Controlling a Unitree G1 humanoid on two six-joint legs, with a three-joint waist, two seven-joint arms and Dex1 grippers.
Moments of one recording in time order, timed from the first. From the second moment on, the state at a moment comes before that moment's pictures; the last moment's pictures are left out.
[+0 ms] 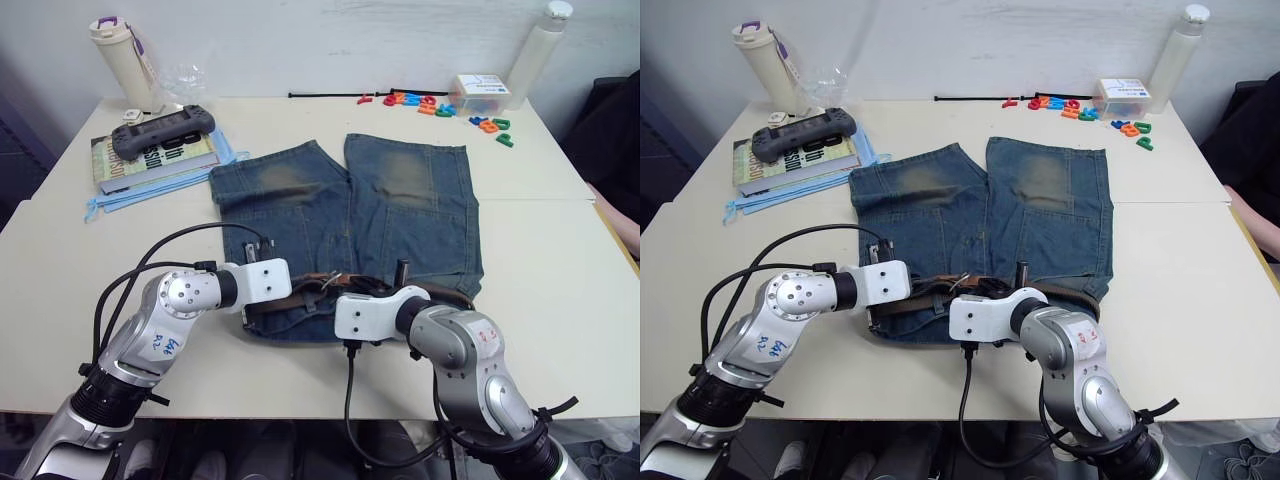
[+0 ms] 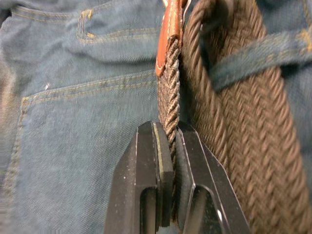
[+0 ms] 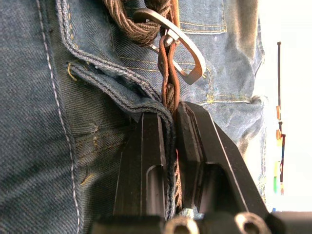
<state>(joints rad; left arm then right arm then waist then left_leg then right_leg) -0.41 0.72 -0.29 -0.32 0.22 0.35 -0.80 -0.26 -0.39 0.48 -0.63 -0.99 0.47 0.96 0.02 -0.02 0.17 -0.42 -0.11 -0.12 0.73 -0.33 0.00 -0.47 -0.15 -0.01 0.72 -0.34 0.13</state>
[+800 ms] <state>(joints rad) -0.46 0.70 -0.30 -0.30 0.28 0.27 -0.84 -0.28 -0.37 0.46 -0.59 -1.00 0.39 0.97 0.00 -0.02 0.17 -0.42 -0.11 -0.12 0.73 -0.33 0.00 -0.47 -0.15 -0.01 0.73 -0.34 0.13</state>
